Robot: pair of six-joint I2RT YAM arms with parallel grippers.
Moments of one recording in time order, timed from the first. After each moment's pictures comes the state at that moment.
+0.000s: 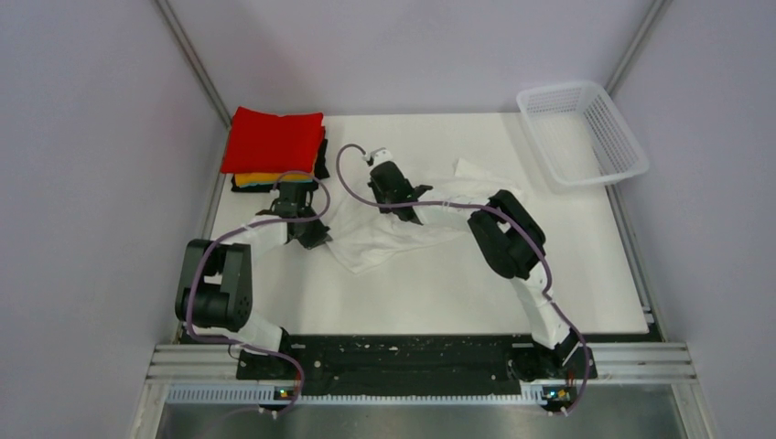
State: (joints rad) left arm -0.12 1.55 0.79 -0.26 0.10 -0.76; right arm 0.79 2.23 1.59 -0.04 0.27 0.19
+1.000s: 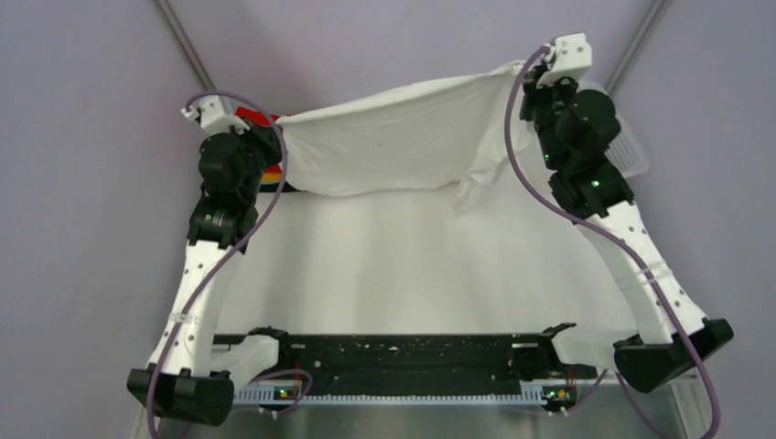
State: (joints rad) left arm -0.13 1.08 1.20 -0.23 -0.14 -0.53; right arm 0.42 1.25 1.46 -0.07 0.36 -0.19
